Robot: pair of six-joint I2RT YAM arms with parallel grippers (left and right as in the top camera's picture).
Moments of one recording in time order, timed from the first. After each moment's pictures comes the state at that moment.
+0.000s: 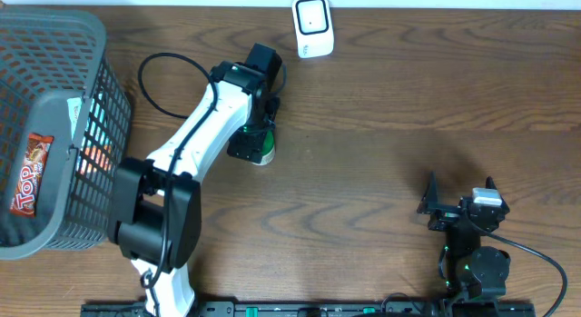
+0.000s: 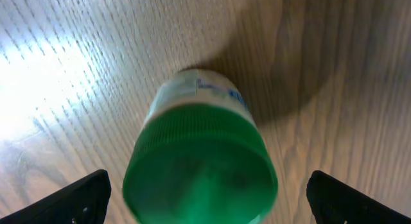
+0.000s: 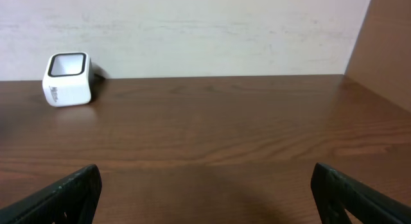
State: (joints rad) left arm -0.38 1.96 1.56 -1.08 0.02 -1.67; right arm 0.03 0.01 0.02 -0.08 0.15 0.01
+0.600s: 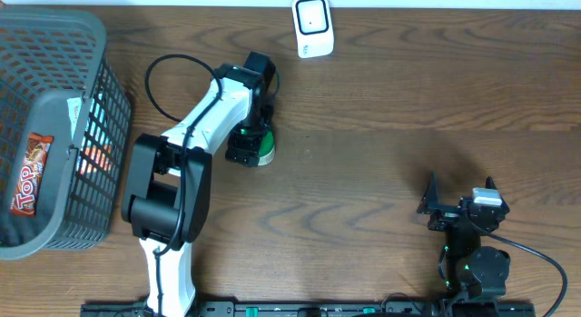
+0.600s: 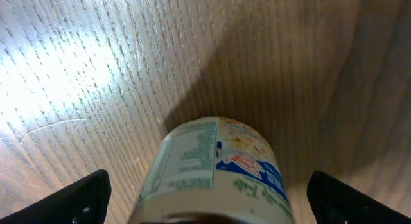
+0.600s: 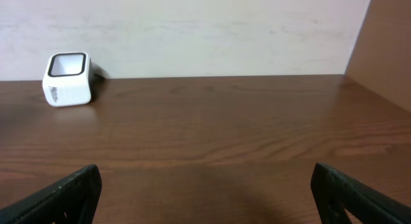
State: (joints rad) left arm -0.34 2.09 1.56 -1.06 0.05 -1.67; right arm 0.03 0.01 0.02 -0.08 0.15 0.01
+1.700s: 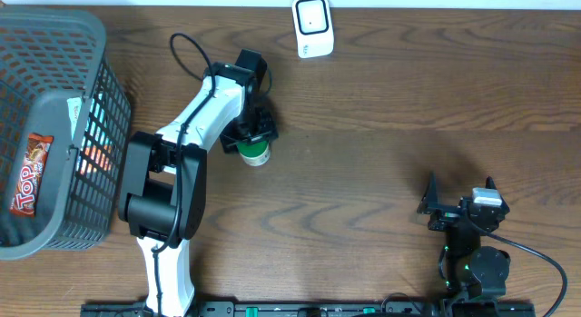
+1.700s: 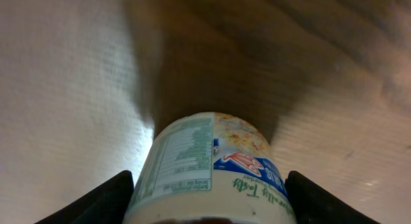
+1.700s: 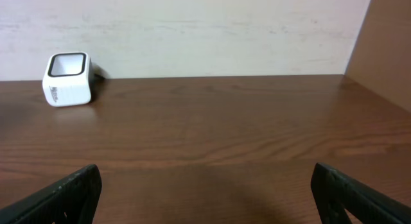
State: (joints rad) left arm -0.31 2.09 1.56 -1.04 0.10 -0.55; right arm 0.03 0.01 0.02 -0.08 0.15 0.01
